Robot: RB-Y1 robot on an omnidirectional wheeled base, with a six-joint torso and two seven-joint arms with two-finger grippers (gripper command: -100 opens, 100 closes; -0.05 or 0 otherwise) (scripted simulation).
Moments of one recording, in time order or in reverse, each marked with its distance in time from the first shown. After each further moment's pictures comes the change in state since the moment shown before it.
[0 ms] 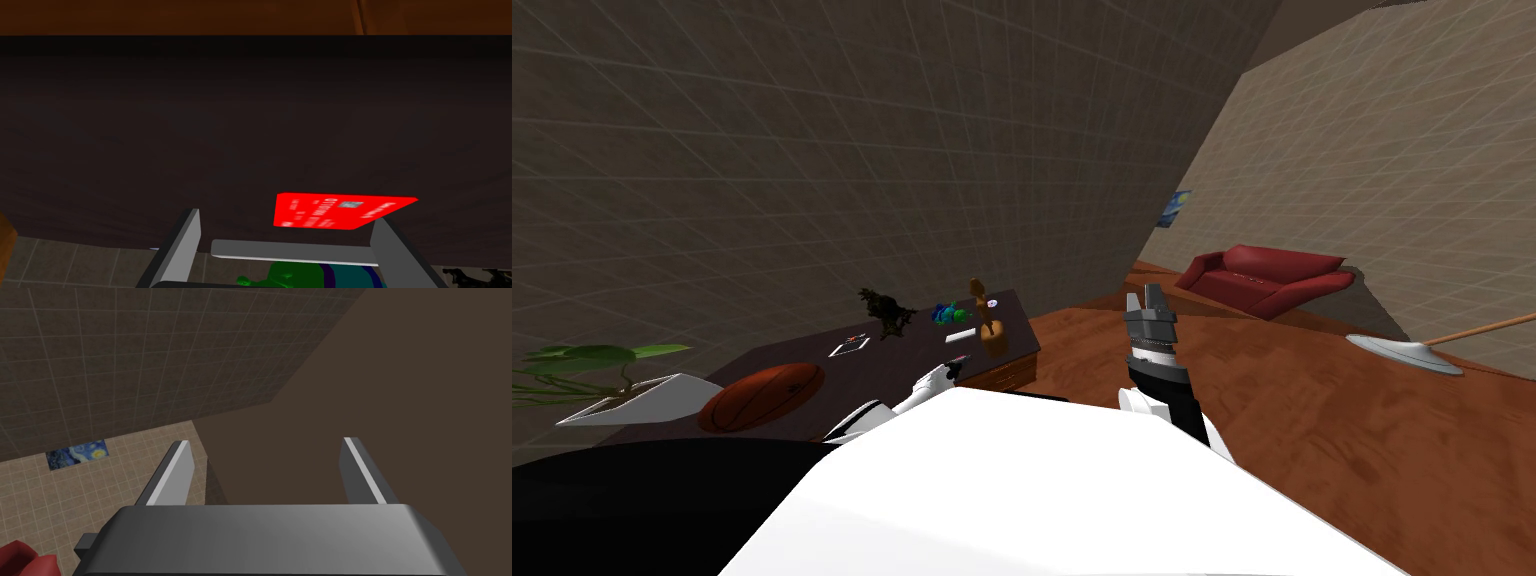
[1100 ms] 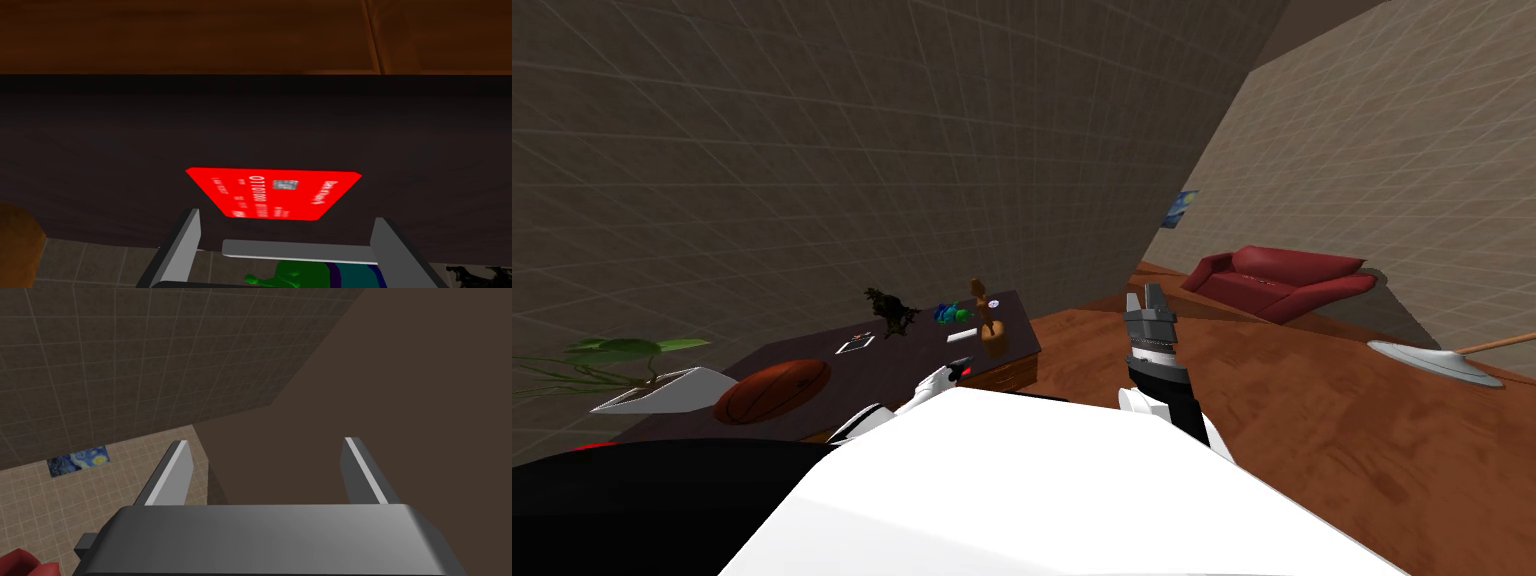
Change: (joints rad) left arm 0.013 -0.032 0.034 -0.005 -0.048 -0.016 -0.020; right arm 0.000 0.000 0.000 0.000 0.000 0.000 0.000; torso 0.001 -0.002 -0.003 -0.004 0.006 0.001
